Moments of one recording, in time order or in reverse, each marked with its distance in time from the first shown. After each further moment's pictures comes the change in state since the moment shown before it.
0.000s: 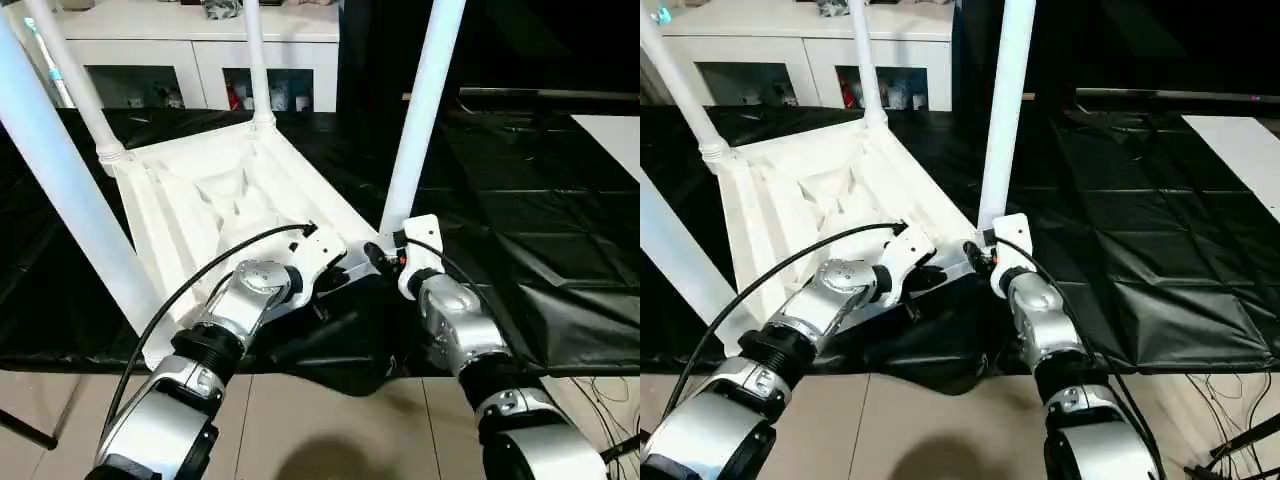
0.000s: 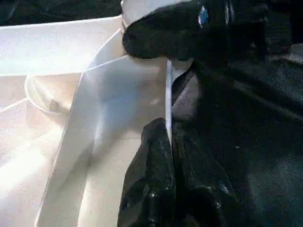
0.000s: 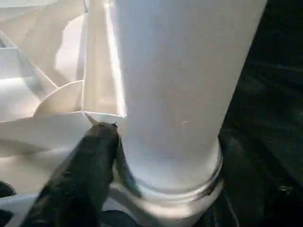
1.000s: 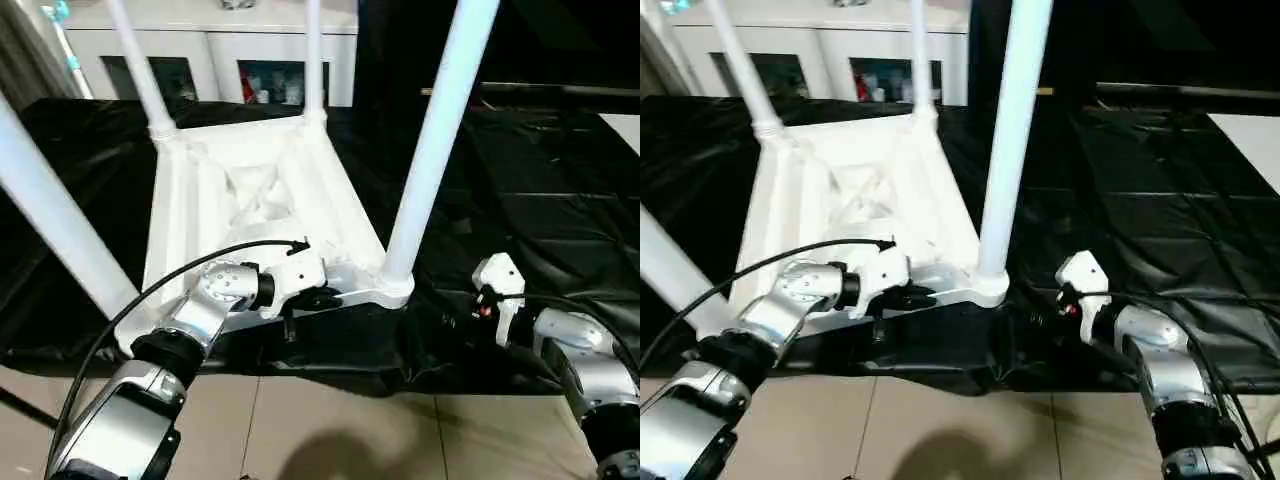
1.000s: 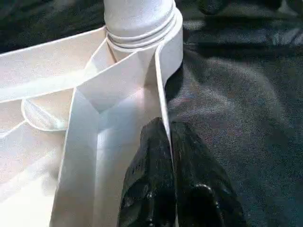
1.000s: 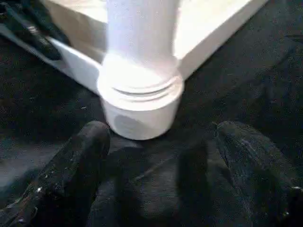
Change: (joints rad) left arm 0.030 0.153 -0.077 0.044 0.011 -0.435 -0.344; right arm 0.278 -0.421 0.029 -0.266 0.133 -0.078 0.778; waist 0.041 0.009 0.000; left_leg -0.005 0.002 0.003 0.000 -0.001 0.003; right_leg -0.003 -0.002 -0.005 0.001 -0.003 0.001
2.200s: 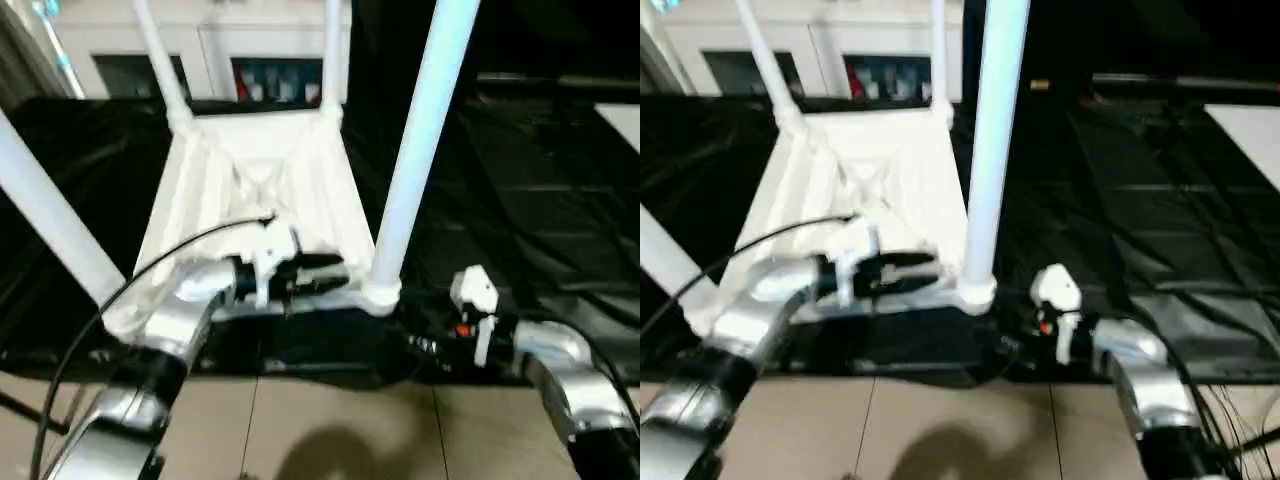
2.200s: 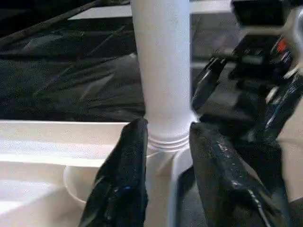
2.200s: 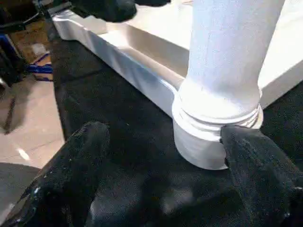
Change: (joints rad) left arm 0.189 0.050 0.164 -0.431 -0.338 0.231 -0.088; right arm 0.092 0.058 0.062 -0.257 0.094 0.161 0.108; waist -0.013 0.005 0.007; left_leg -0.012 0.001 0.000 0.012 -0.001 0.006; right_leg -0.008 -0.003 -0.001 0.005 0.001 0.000
